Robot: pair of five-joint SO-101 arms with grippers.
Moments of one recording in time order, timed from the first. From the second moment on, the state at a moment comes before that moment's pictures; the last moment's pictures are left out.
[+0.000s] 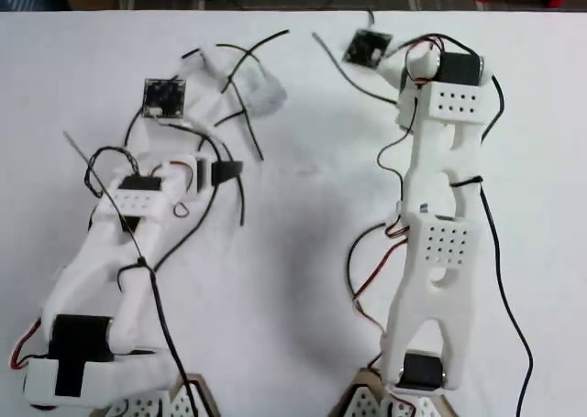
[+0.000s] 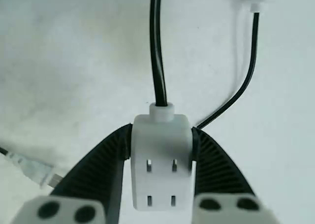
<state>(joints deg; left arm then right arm) -3.6 -8.5 44.6 26.3 1.0 3.6 53.0 -77.0 98.4 66.3</state>
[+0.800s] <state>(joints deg) -29.1 -8.5 42.2 25.3 31.4 -27.3 36.4 -43.1 98.5 -18.0</state>
